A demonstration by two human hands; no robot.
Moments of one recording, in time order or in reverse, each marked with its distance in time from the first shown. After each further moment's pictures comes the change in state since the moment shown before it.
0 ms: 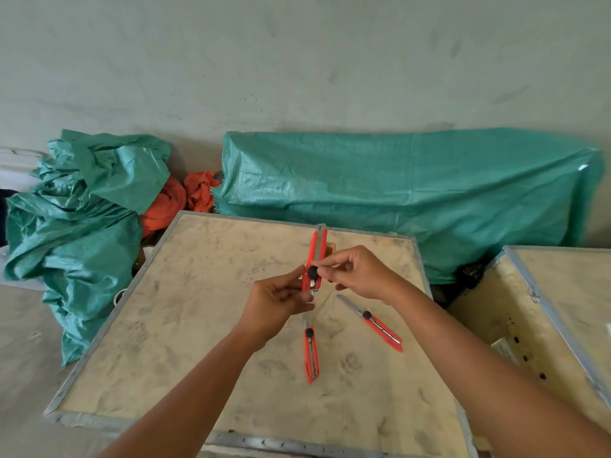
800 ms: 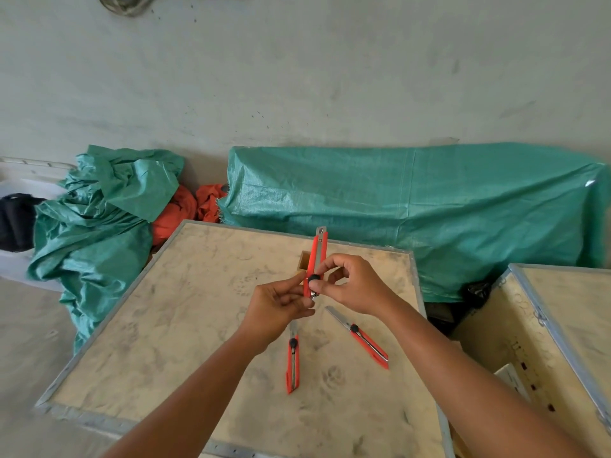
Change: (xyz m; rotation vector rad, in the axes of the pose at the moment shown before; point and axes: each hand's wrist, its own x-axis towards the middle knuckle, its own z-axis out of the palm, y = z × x) left_hand 0.001 0.002 0.071 0.005 0.077 0.030; right_hand -0.021 0.036 -0.038 -0.038 0.119 -0.144
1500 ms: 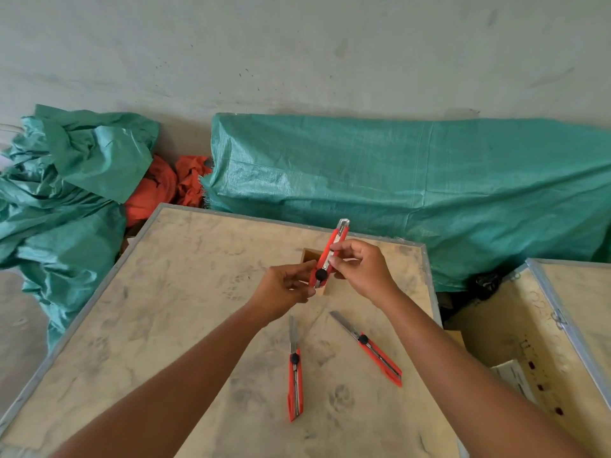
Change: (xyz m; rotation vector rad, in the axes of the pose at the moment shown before) left_hand 0.142 -0.038 -0.037 0.359 -0.110 -0.107; right_hand 0.116 0.084 0.018 0.104 0.235 0.218
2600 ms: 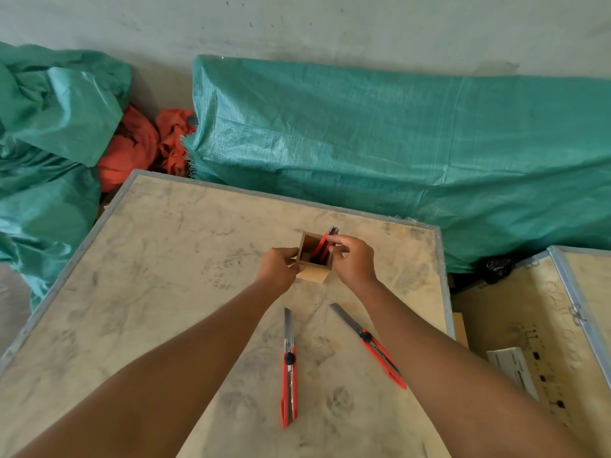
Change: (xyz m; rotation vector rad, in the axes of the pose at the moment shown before) left_hand 0.121 -0.096 0.010 0.263 0.130 -0.225; right_hand 0.075 0.088 0.056 -0.329 0.070 0.081
